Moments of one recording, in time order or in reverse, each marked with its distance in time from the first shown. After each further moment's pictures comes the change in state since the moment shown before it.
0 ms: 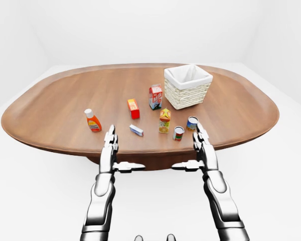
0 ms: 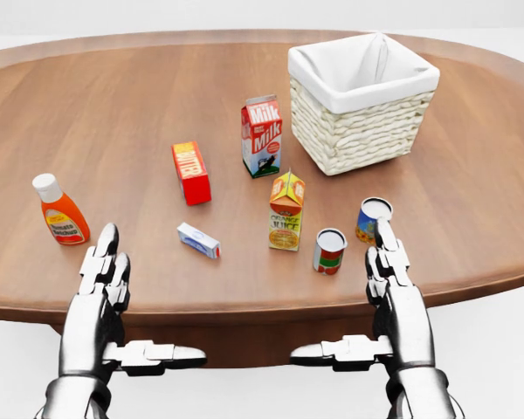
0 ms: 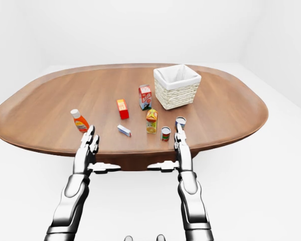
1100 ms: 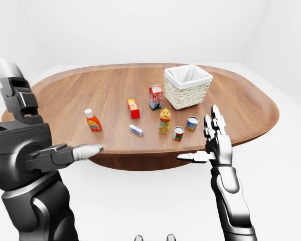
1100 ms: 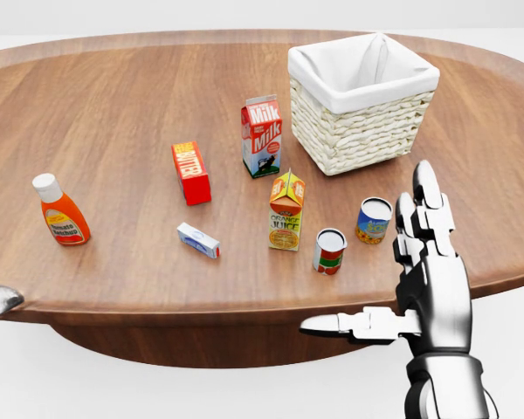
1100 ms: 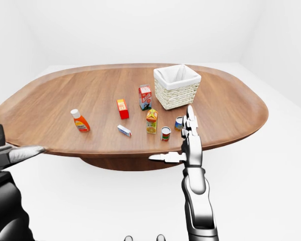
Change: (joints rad) left arm -0.083 0.055 0.237 -0.905 -0.307 0.102 0.130; right arm 0.015 0.000 -0.011 -0.284 0.006 0.017 -0.047
